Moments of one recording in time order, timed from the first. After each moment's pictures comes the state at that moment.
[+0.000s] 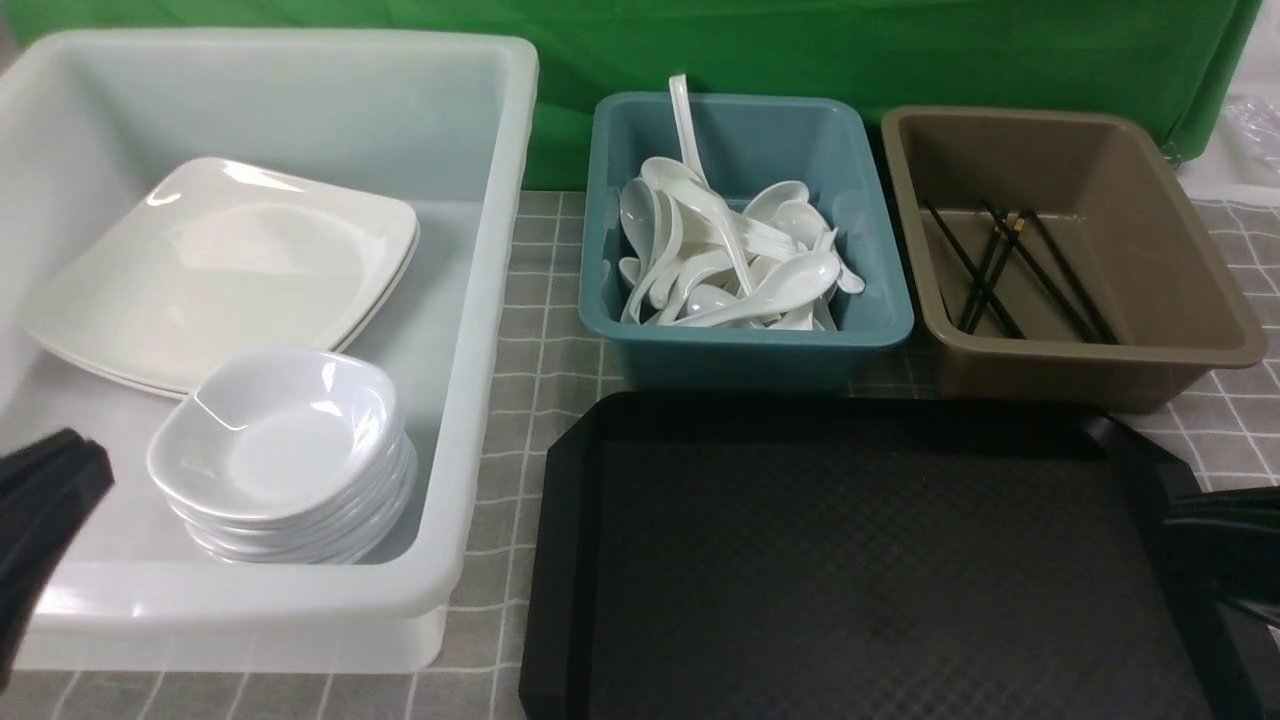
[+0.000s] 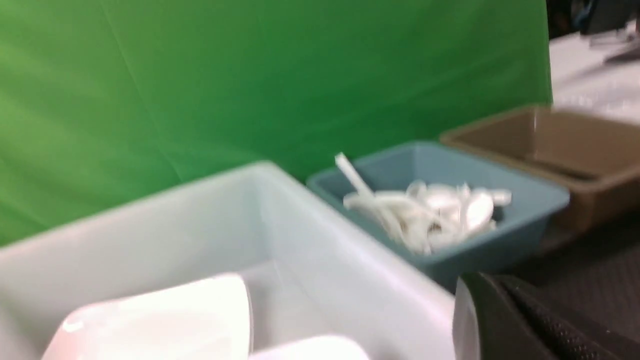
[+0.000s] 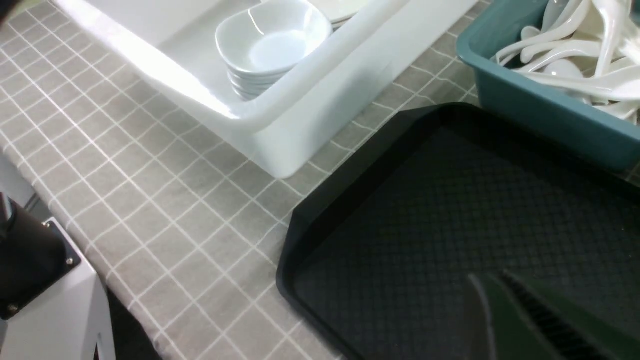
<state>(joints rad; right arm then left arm) 0.78 0.69 -0.90 0.08 0.72 0.09 -0.23 0.24 -0.31 -0.73 0.24 0.95</state>
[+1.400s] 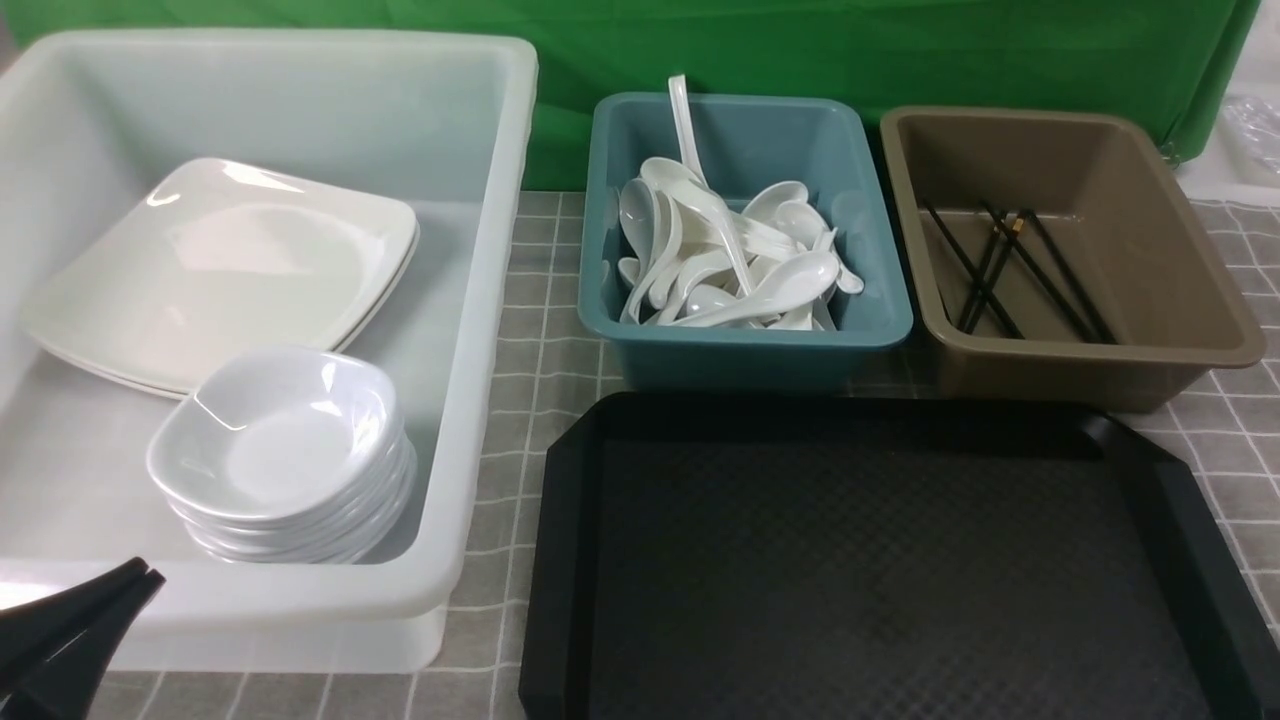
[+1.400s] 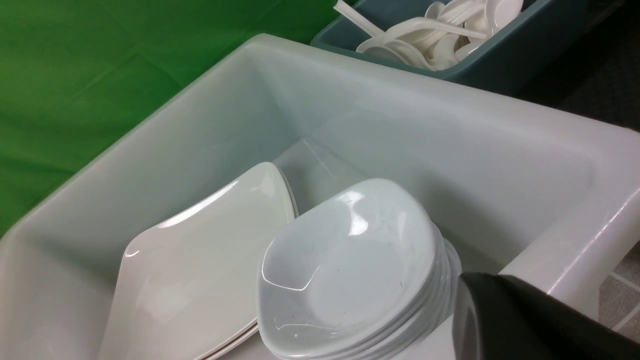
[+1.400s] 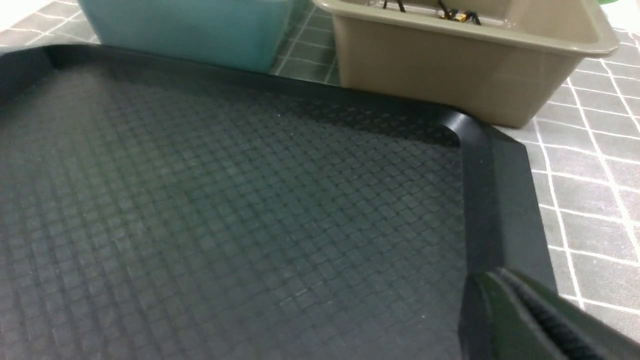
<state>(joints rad) 0.09 0.00 0.01 0.16 0.27 -0.22 -0.23 0.24 -0.18 -0.39 0.26 0.95</state>
